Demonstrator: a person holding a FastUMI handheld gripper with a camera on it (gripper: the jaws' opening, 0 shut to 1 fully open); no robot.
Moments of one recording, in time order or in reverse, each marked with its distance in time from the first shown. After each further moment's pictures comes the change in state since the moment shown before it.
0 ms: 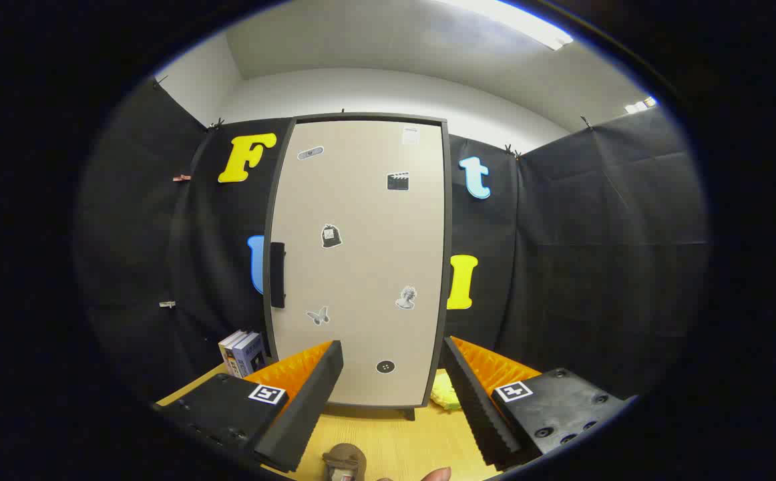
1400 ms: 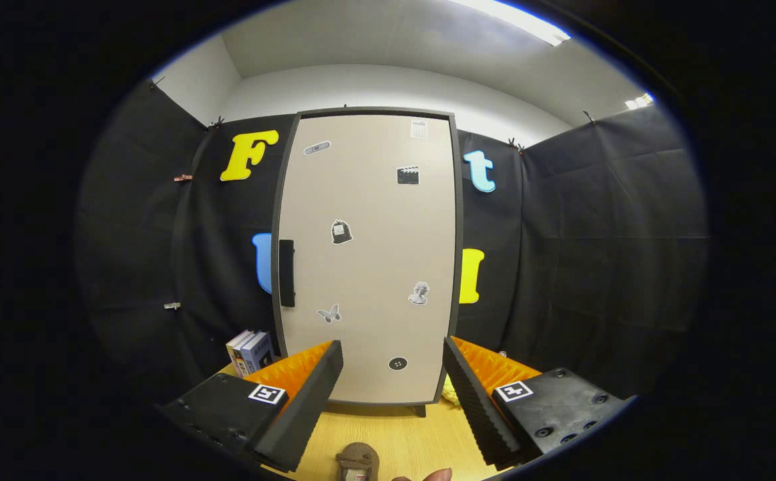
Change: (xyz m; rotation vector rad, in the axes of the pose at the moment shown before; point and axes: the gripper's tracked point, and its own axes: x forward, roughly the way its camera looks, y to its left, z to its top) arm 0.006 0.022 -0.008 0.018 0.022 0.018
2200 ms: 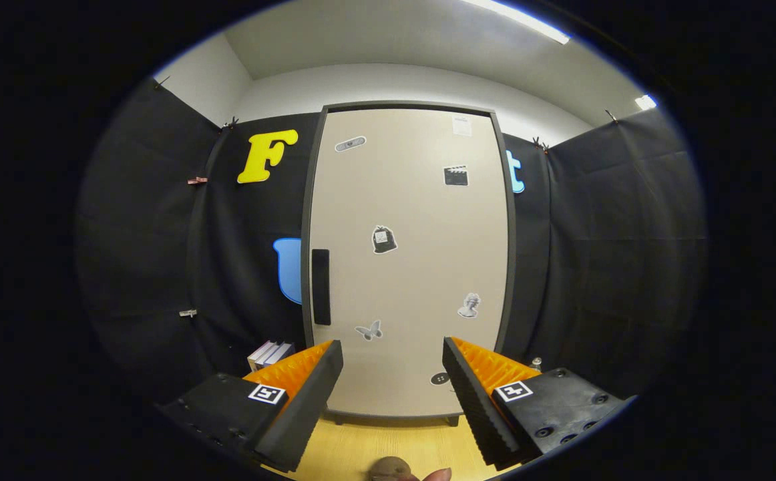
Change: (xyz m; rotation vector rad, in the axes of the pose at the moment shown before) arm 0.061 0.083 0.013 0.022 -0.016 0.087
